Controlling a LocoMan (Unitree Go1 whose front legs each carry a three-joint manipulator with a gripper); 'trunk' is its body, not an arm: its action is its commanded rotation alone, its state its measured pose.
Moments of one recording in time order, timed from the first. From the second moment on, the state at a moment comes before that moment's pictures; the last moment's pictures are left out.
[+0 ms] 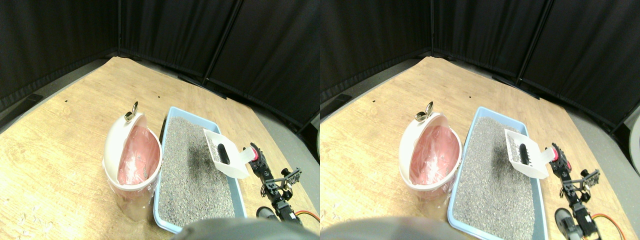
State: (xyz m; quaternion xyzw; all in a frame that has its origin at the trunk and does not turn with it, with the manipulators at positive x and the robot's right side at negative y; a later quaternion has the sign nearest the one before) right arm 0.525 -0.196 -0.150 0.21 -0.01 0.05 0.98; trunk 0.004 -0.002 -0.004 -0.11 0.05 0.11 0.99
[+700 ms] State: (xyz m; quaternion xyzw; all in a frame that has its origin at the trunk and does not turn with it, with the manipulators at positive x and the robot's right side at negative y) right arm 0.510 -0.184 -0.123 0.18 -0.05 0.08 0.98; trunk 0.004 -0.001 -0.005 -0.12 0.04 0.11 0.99
